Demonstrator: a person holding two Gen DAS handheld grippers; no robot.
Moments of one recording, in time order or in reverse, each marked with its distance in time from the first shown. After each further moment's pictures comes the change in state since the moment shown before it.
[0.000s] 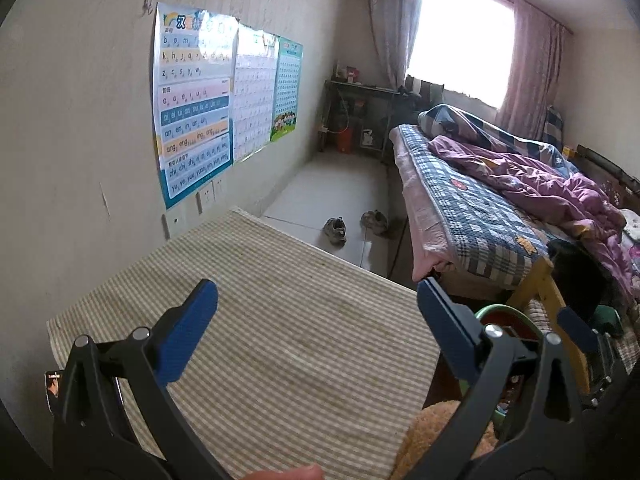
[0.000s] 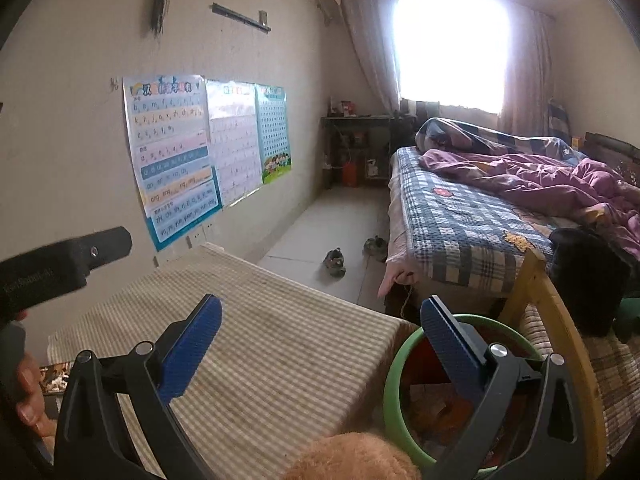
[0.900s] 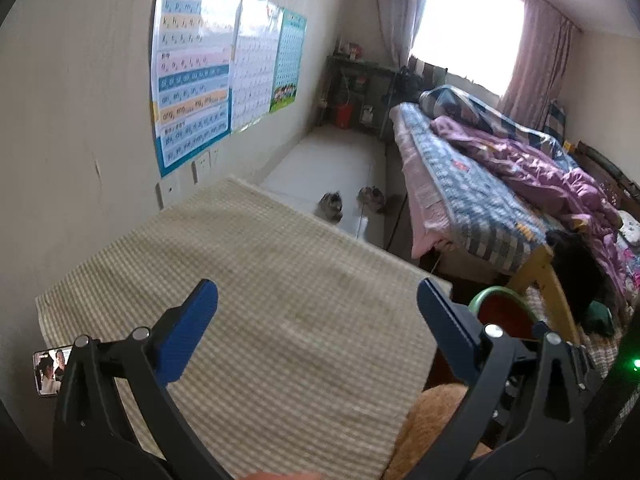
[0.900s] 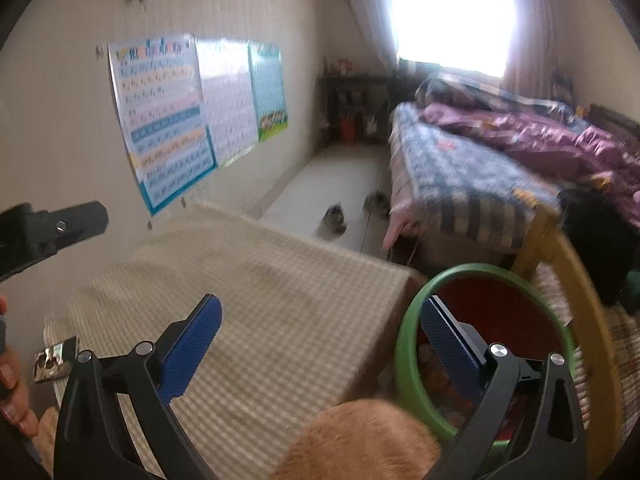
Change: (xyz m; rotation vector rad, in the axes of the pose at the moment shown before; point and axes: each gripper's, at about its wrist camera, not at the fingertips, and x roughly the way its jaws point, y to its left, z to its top) left arm 0.022 0.021 -0.016 -0.036 0.123 -0.023; right arm 0.037 0.008 -0.029 0.033 0.180 0.009
